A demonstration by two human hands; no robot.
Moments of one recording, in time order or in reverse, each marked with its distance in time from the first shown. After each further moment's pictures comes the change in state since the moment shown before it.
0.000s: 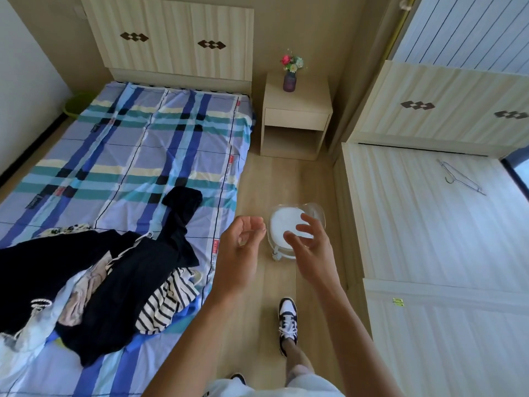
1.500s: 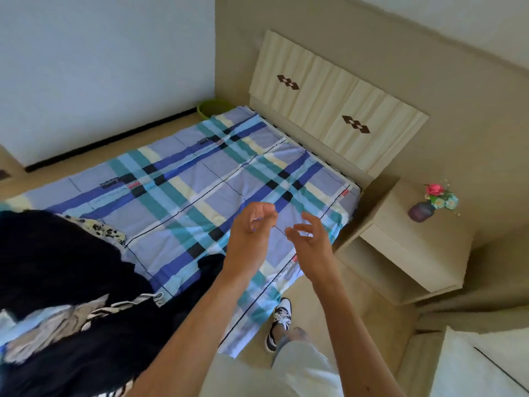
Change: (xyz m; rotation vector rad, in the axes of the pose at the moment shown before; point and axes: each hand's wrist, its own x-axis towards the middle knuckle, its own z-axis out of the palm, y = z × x) left_hand 0.477 0.068 -0.128 -0.217 0.594 0.020; right_hand 0.479 -0.195 0.287 -0.163 -0.558 -0.192
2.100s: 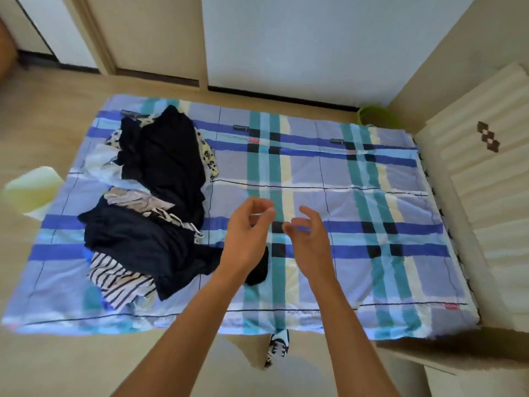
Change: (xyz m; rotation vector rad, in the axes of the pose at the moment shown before) left_hand 0.069 -0.051 -0.006 -0.043 0.825 -0.057; right_hand 0.147 -0.001 0.094 -0.164 -0.780 -0.209
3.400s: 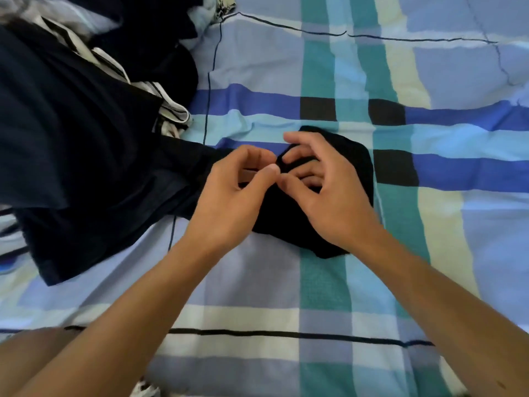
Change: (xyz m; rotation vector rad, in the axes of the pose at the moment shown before) left_hand 0.158 -0.550 -0.051 0.252 -0.017 0.135; right_hand 0.189 0.472 0.222 -0.075 -0.333 -0.489
